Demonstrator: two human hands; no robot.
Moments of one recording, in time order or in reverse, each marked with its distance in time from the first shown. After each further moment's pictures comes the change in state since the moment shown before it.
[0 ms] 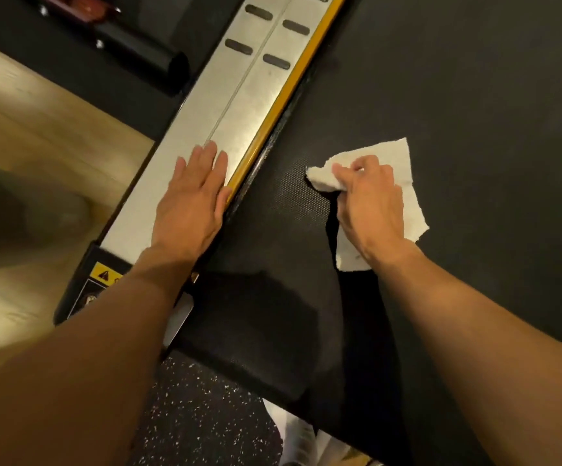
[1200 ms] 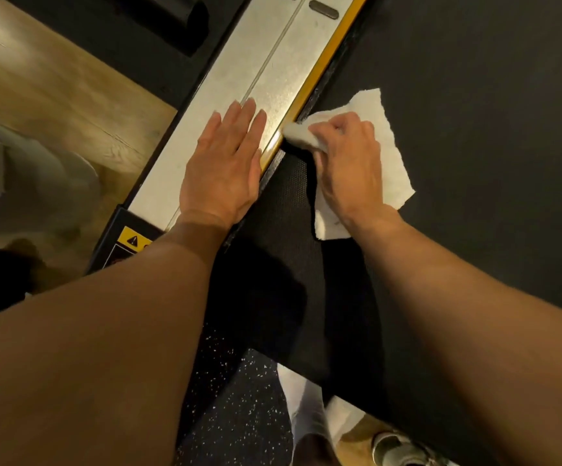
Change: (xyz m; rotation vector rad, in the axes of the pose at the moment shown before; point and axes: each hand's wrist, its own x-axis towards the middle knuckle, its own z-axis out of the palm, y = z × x) left_hand -0.003 -0.016 0.016 0.038 0.123 0.086; right_hand 0.006 -0.065 0.042 -0.018 0.033 -0.201
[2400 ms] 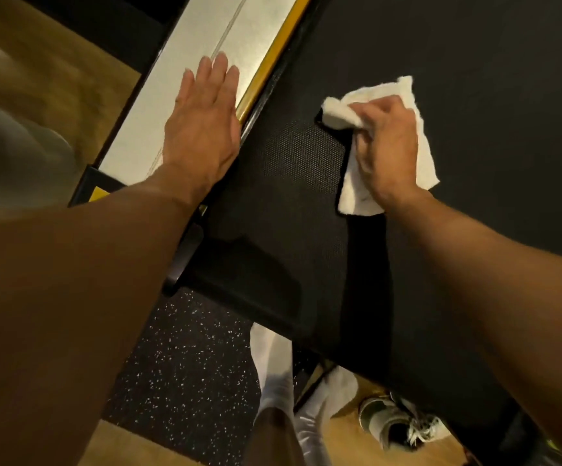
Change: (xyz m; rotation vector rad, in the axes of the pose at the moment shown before) left_hand 0.004 0.015 -0.007 -0.050 -0.080 -0.068; right_hand -0.041 0.075 -0.020 0.054 0.017 0.178
